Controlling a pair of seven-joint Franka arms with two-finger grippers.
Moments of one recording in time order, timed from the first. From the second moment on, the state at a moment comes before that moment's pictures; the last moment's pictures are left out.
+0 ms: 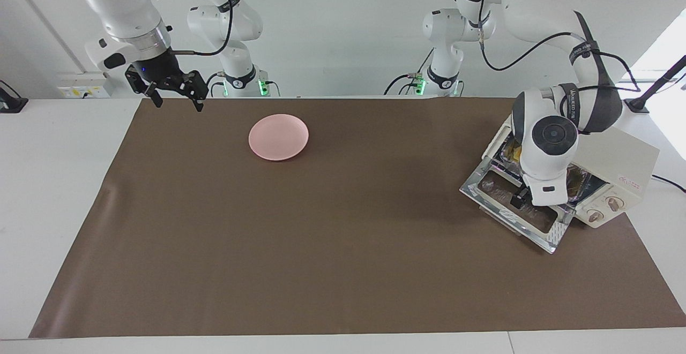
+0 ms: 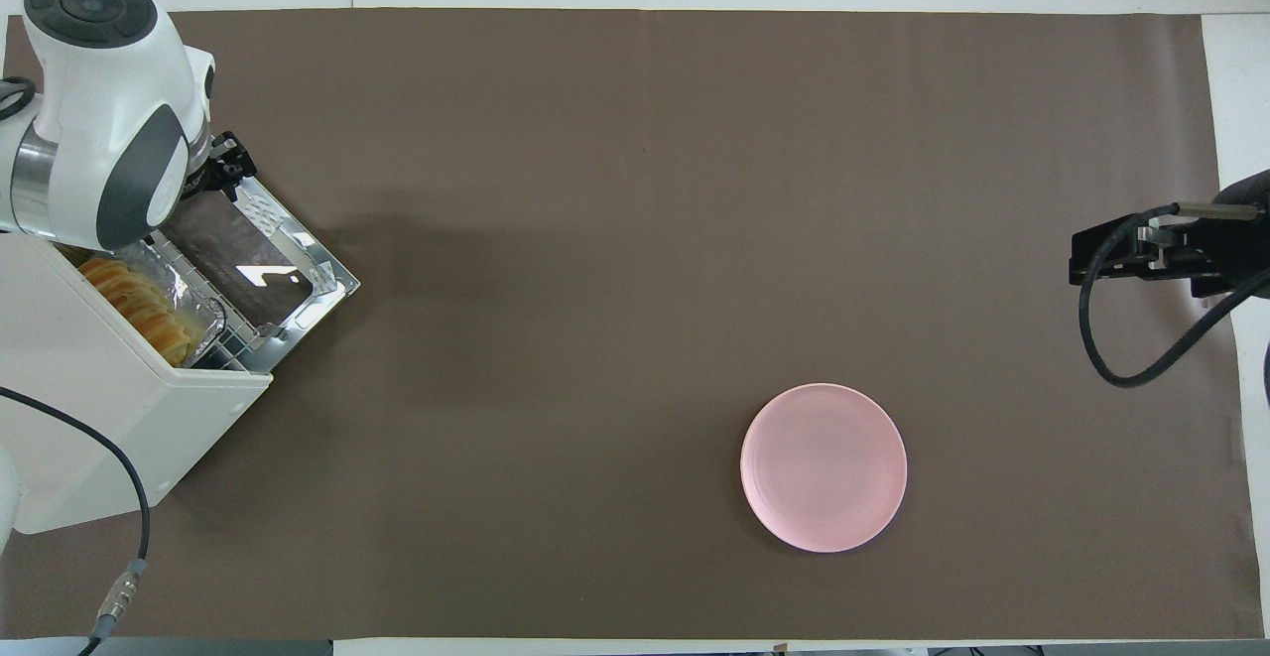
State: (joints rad) left arm -0.08 0.39 -0.06 -1.60 0.42 1.76 -0.88; right arm -0.11 -0.07 0.15 -1.65 -0.01 1.53 0.17
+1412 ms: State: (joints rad) left arm -0.06 0.36 -0.06 -1.76 0.47 1.97 -1.04; right arm -0.11 -0.07 0.15 -1.65 -0.01 1.53 0.17
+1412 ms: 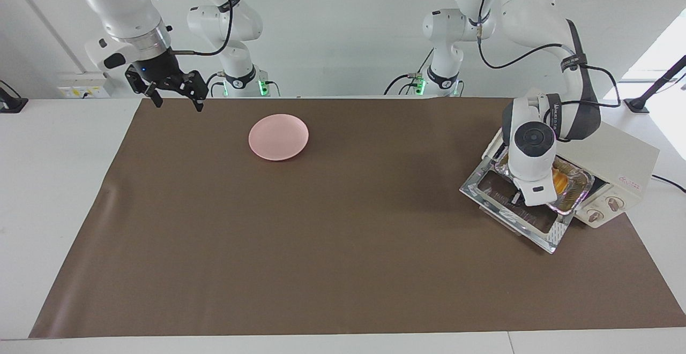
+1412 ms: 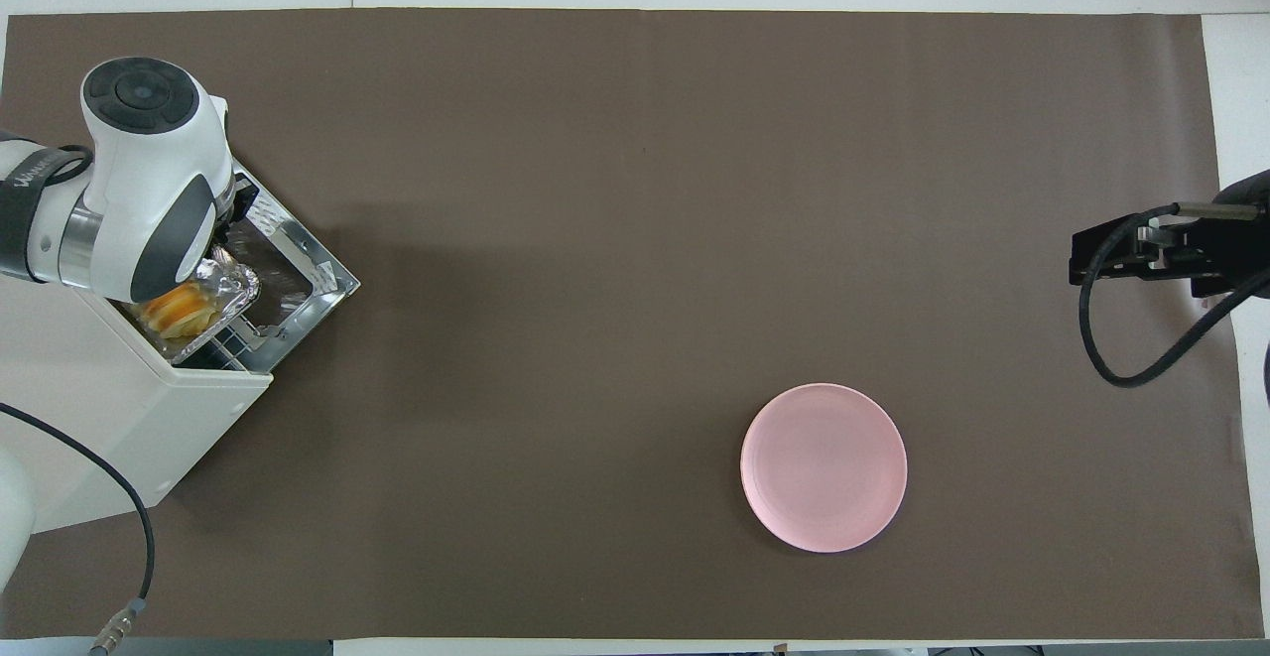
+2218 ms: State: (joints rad) left arm -0.51 0.51 -0.09 -1.40 0.17 1.92 -0.91; right arm -0.11 -0.07 0.15 -1.65 -0.01 1.53 0.17
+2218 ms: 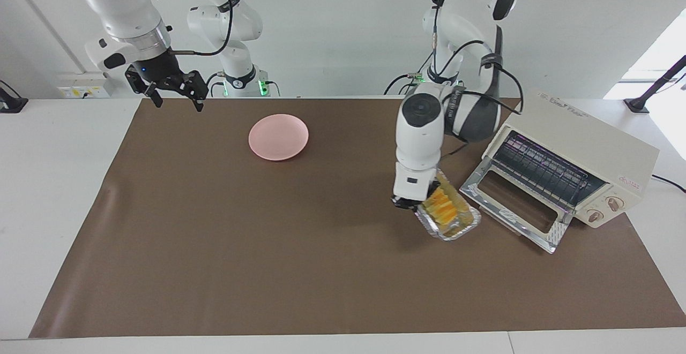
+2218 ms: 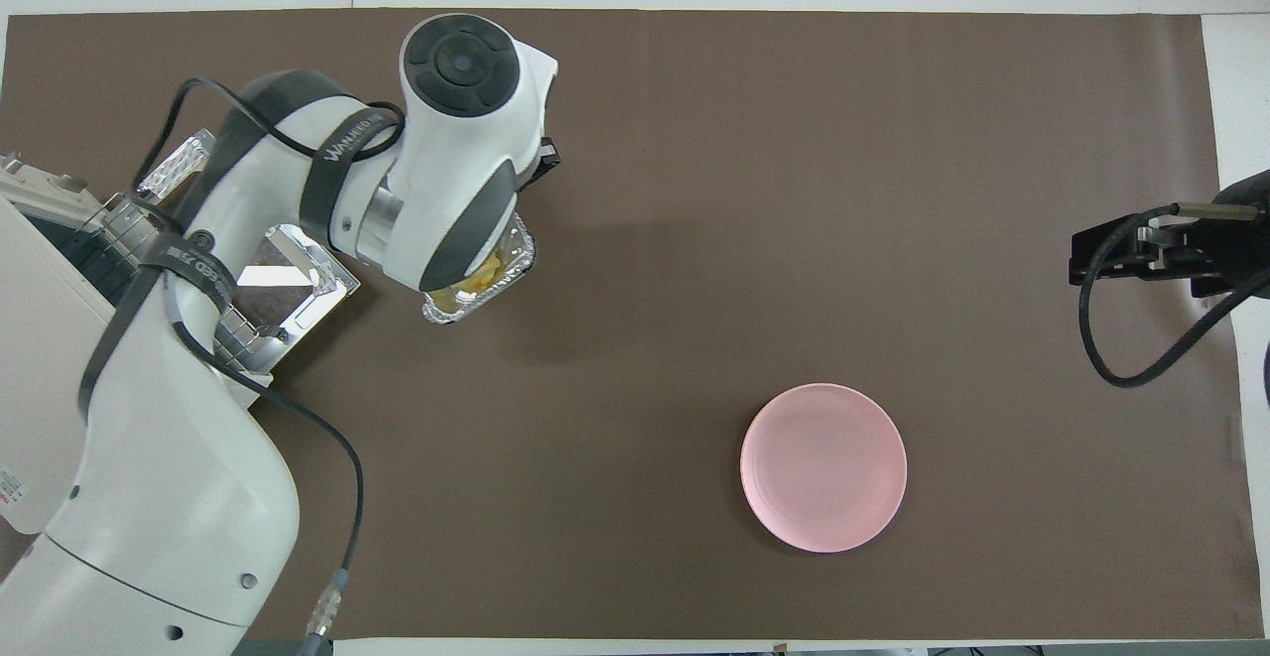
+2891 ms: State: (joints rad) left arm -0.79 0.55 -0.08 -1.49 0.13 2.01 -0.74; right arm -0.11 -0.07 0.14 -1.65 -0.01 1.52 0.17
